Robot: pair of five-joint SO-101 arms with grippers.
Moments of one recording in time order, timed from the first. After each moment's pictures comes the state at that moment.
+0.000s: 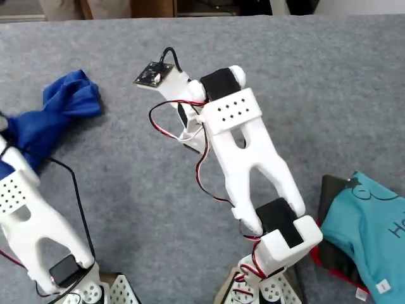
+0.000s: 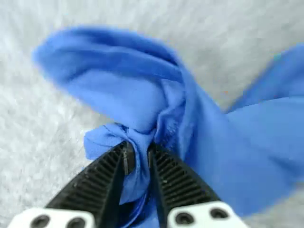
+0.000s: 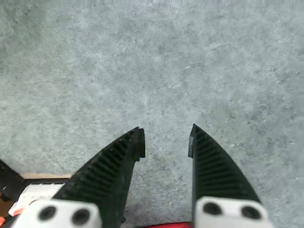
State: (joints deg) left arm -40.5 56.4 -80.3 100.2 -11.2; right arm -27.6 7.8 -18.3 101.5 27.9
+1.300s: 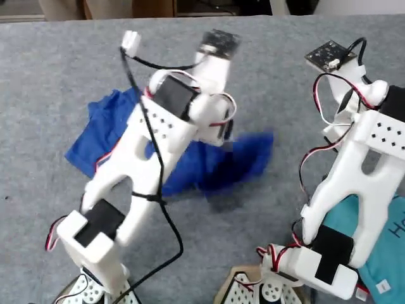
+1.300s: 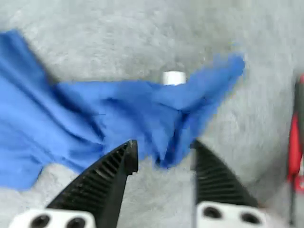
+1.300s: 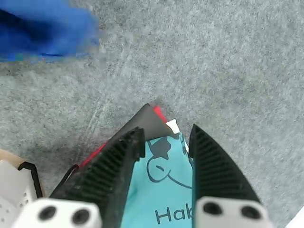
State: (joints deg) left arm 29.5 8.0 -36.4 100.2 9.4; right arm 21.9 -6.6 -14.6 101.5 50.9
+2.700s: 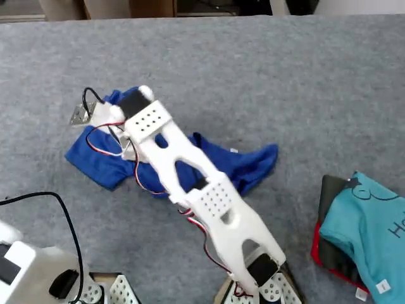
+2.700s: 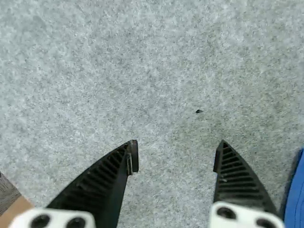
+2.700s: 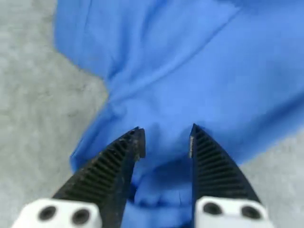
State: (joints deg) left arm -67.6 -1.1 -4.0 86.5 -15.0; right arm -44.7 60.8 -66.2 101.3 32.6
